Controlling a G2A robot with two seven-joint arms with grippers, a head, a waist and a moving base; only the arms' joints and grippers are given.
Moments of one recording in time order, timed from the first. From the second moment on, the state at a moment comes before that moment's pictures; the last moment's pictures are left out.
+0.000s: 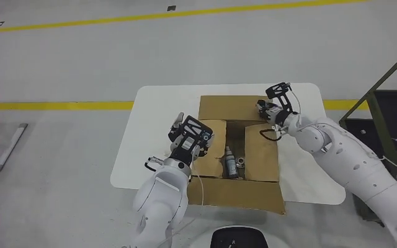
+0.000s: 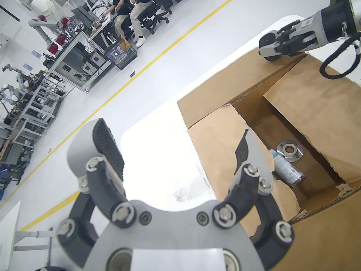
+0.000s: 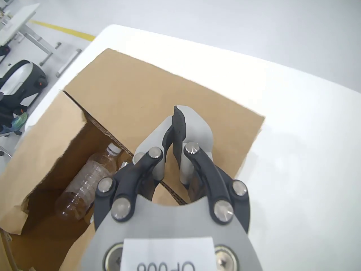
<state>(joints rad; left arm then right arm) 1.25 -1.44 -1.20 -2.12 1.90 -0.32 -0.69 -0.70 -1.04 0.87 -1.20 -0.56 -0.17 0.24</state>
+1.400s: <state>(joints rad) 1.11 -1.48 -0.94 -1.74 2.06 -0.35 -0.81 -1.79 -0.92 1.55 -1.99 -0.93 -0.13 -0.12</state>
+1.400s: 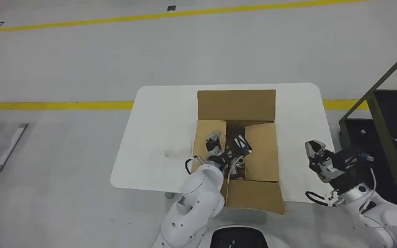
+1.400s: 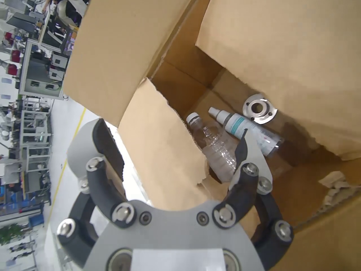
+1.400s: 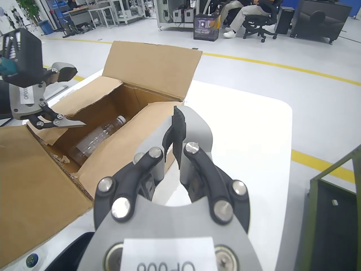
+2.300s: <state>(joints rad) 1.15 -1.48 -1.02 -1.84 2.02 -0.34 -0.85 -1.70 -0.95 1.47 -1.98 -0.99 -0.15 -0.02</state>
